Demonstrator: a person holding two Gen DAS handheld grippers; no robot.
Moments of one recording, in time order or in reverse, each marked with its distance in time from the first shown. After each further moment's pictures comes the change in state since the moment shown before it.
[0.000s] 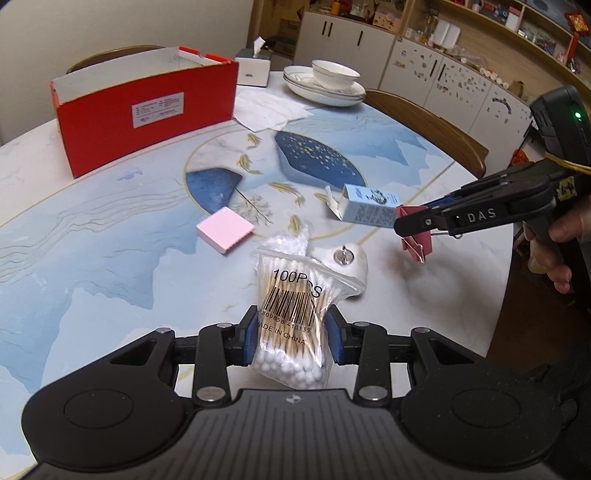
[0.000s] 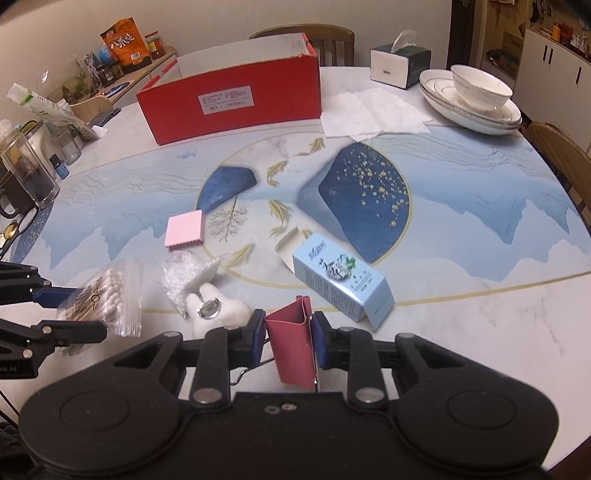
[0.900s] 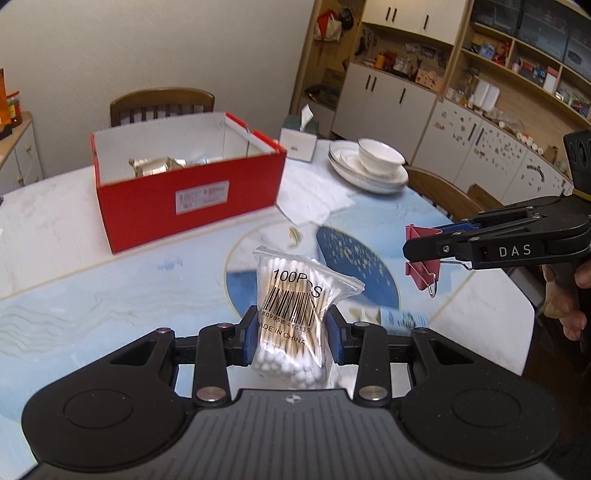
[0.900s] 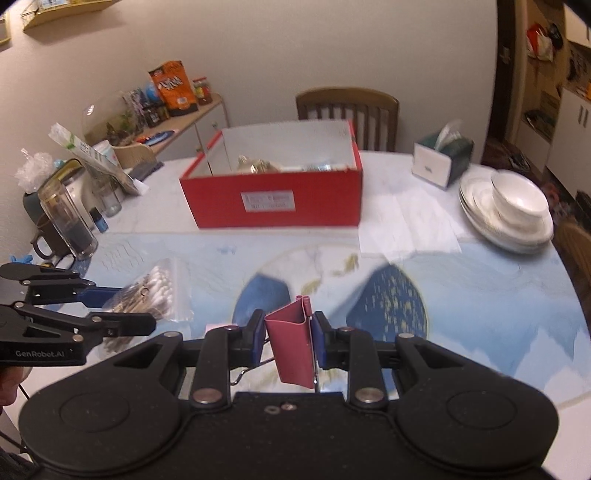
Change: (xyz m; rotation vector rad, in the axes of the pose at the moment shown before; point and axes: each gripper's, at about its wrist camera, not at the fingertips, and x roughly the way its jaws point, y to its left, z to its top) left arm -0.020 0.018 0.087 -0.112 -0.160 0.094; right arm -0.032 0.009 0.097 -0.129 -0.155 0.105
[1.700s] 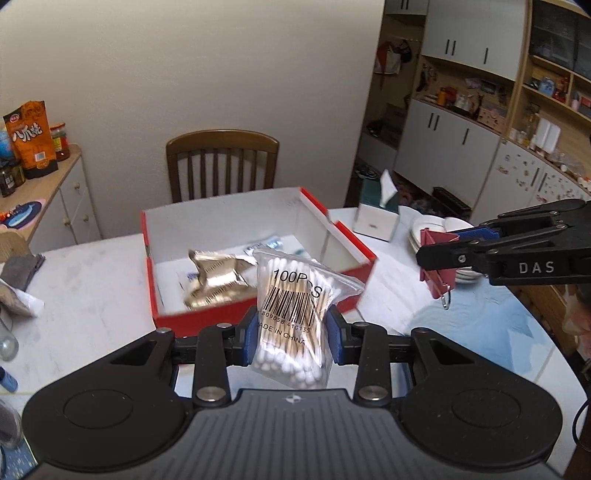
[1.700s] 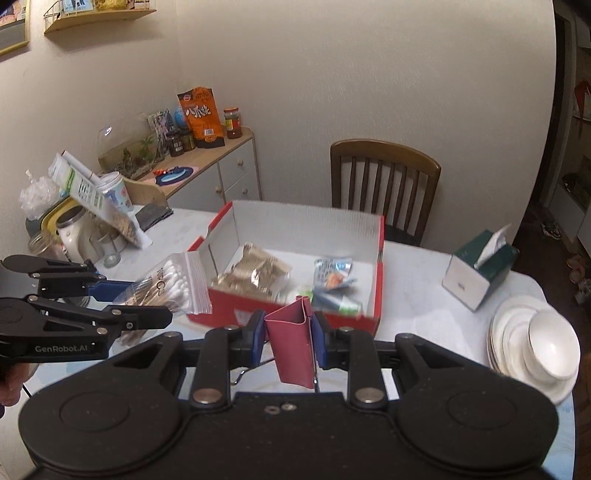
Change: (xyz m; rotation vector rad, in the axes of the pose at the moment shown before) left arm 0.041 0.052 0.121 -0.059 -0.092 0.196; right arm 0.061 -0.018 0.136 -0.151 -0.082 0.071
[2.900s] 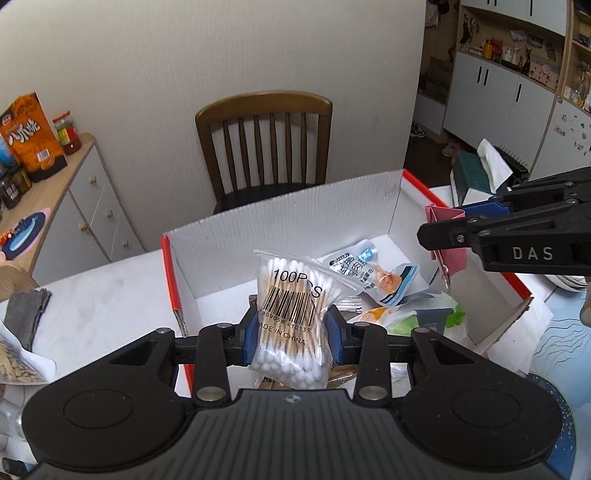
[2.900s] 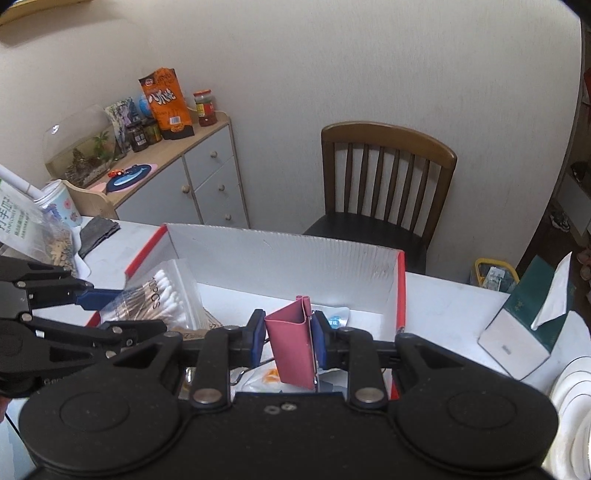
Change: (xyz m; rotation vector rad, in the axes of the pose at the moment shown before) left arm 0.156 0.069 0.059 0.047 0.154 0.145; right arm 0.171 -0.040 0.062 0.032 0.062 -0.011
